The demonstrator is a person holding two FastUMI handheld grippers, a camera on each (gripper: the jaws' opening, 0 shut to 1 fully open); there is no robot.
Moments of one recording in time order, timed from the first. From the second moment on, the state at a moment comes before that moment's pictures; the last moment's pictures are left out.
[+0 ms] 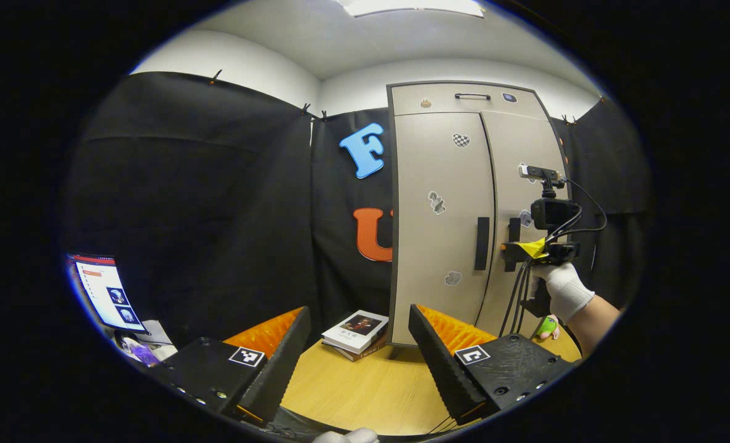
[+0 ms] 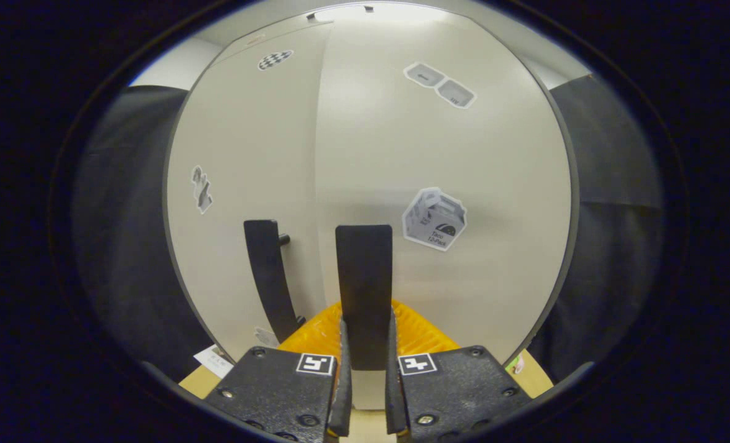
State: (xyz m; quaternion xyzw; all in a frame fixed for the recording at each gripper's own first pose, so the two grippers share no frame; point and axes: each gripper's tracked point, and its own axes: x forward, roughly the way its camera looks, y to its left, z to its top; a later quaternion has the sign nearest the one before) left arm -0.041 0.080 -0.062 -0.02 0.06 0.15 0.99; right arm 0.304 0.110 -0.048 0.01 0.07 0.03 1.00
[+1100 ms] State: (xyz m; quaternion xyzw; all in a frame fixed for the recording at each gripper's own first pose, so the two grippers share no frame) left arm -0.081 0.021 -0.074 -0.04 0.07 0.02 1.00; right arm 0.152 -0.002 -0.050 0.01 0.06 -0.01 1.00
